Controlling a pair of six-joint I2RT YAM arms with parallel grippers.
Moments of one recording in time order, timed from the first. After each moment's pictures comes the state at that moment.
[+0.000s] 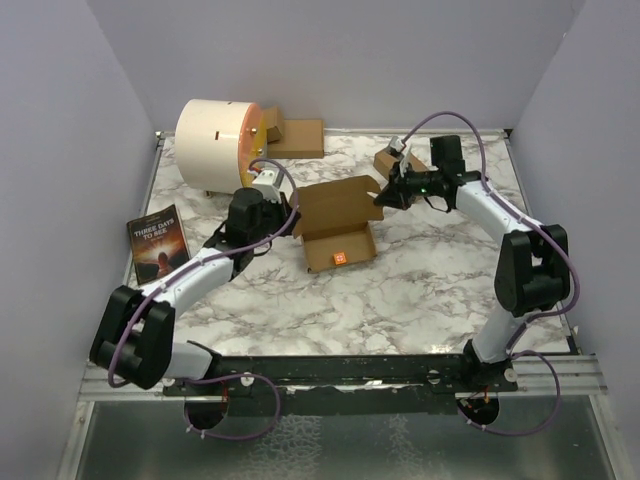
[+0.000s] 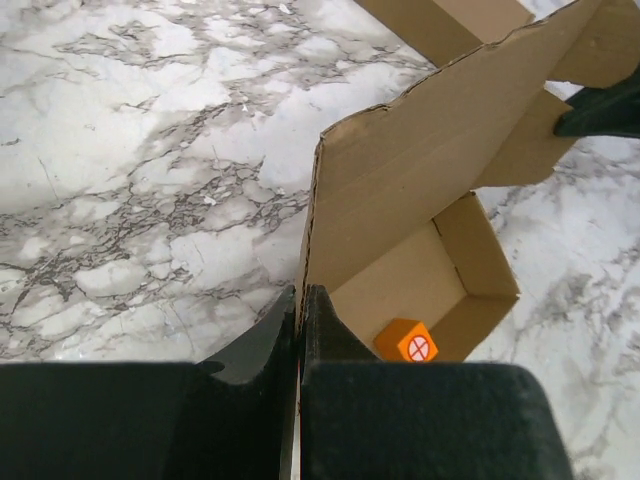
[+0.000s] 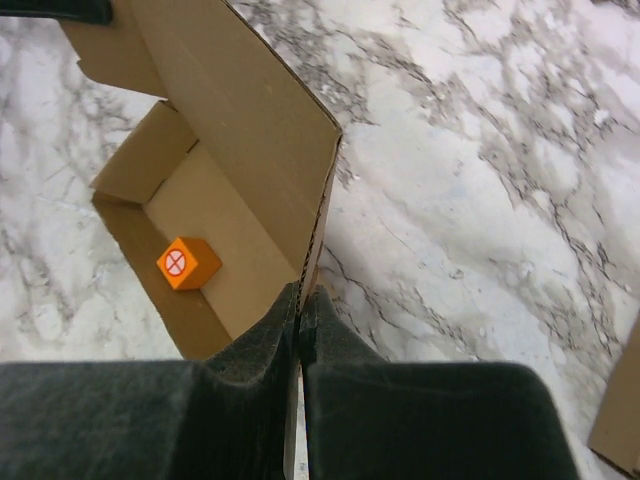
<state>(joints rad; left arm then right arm) -0.41 1.32 0.73 0.23 0.21 -0.37 0.20 1.77 1.35 -0.37 -0.93 -0.45</state>
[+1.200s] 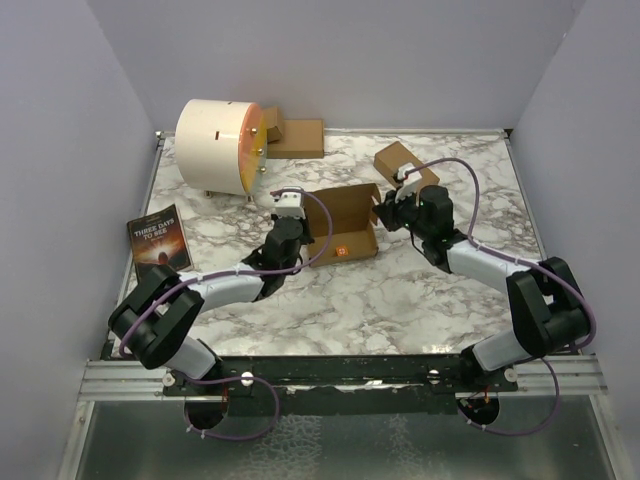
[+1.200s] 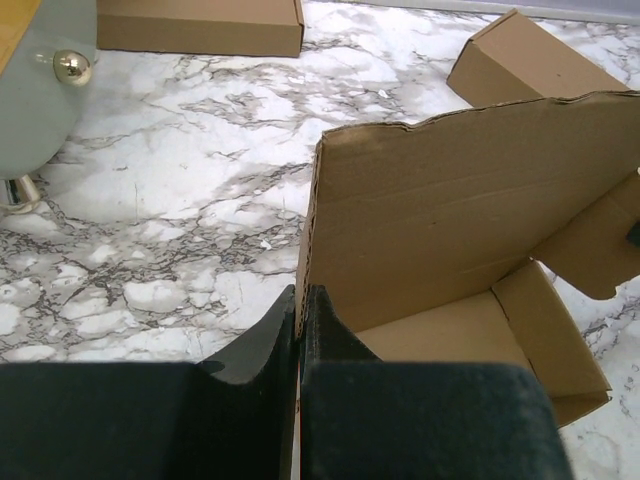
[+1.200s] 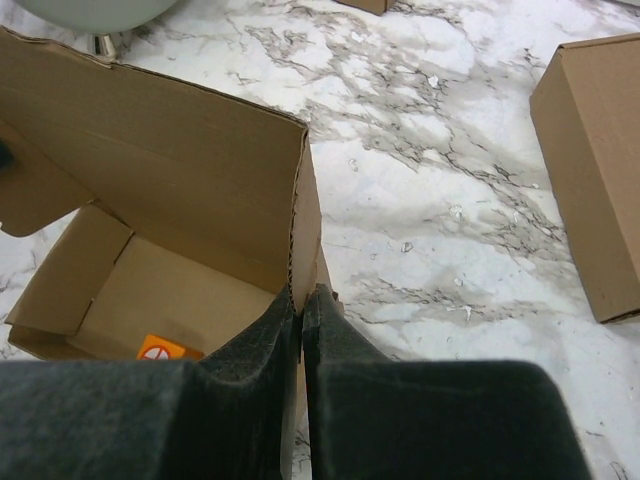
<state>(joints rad) -0.73 1.48 0.64 0.60 -0.50 -0.32 0.40 1.50 0.73 0.48 -0.25 0.05</state>
